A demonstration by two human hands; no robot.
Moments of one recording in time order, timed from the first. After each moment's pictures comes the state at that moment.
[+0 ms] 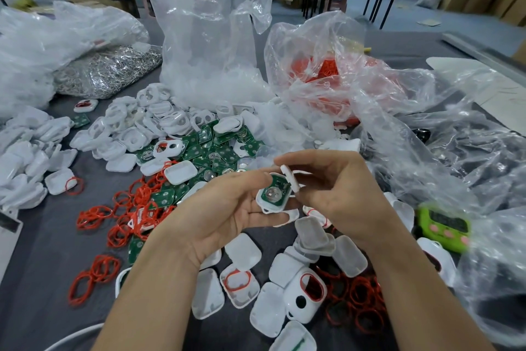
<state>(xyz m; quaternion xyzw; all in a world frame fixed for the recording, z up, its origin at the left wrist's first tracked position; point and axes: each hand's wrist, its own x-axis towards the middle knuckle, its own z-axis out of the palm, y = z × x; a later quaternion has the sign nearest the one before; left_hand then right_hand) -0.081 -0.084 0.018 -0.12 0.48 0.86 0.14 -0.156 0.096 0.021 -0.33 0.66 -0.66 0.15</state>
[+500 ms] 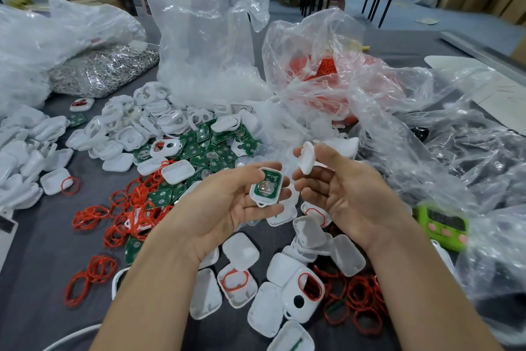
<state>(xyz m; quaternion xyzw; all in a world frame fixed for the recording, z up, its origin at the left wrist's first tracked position) -0.084 -0.086 0.013 -0.15 0.47 0.86 0.10 -0.159 0.098 0.033 -0.01 0.54 -0.79 0.30</state>
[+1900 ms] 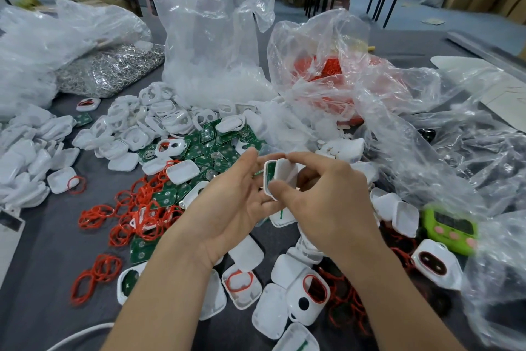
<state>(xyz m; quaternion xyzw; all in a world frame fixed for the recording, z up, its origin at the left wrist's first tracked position) -0.084 -0.072 0.021 -0.15 0.42 0.89 0.05 -0.131 0.074 0.022 -0.19 0.87 -0.46 -0.04</state>
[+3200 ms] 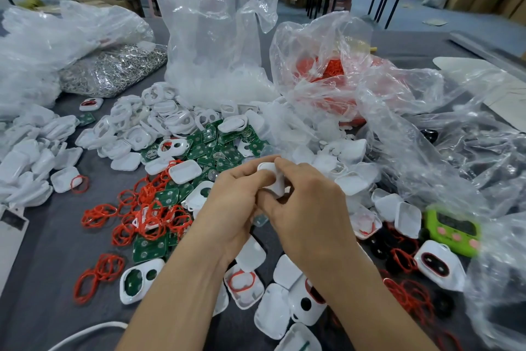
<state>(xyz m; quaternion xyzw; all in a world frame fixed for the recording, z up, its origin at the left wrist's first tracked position) -0.089 -0.062 0.013 -0.21 0.49 0.84 -0.05 -0.110 0.053 0.012 -0.26 0.88 -0.37 -0.12</state>
